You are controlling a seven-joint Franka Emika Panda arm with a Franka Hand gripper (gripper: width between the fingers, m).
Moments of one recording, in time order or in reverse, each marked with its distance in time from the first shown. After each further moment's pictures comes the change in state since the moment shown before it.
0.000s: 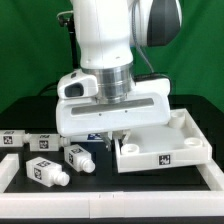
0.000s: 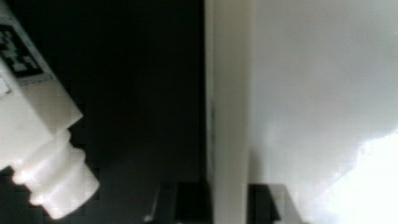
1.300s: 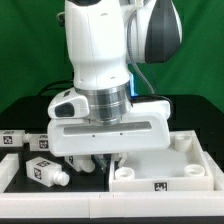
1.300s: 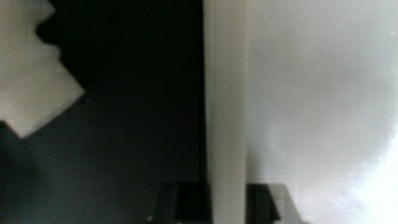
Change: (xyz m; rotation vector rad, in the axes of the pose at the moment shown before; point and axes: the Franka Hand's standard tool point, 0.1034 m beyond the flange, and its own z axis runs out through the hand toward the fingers) arm 0.048 0.013 0.021 0.000 0.015 0.124
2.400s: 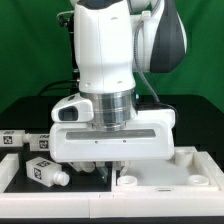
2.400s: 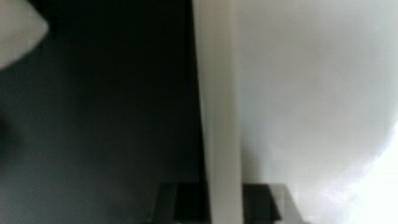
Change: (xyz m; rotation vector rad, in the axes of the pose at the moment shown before) arm 0.022 -0.005 0.004 -0.036 0.081 -0.011
